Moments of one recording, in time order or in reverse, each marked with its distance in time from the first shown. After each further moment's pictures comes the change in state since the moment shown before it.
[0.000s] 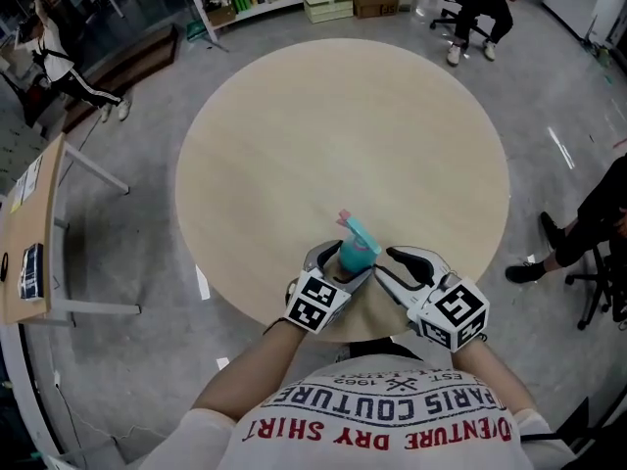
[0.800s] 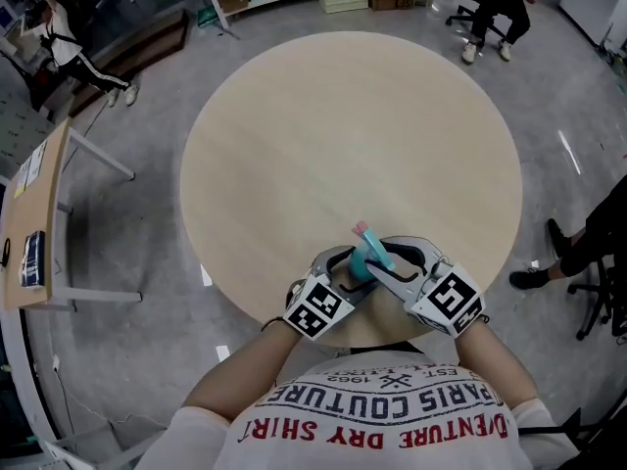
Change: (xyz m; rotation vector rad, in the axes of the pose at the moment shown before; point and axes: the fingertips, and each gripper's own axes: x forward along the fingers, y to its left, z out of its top) left arm 0.003 -0.011 -0.001 0.100 0.020 -0.100; right arm 0.043 -0.002 0.003 -0.207 0.042 0.184
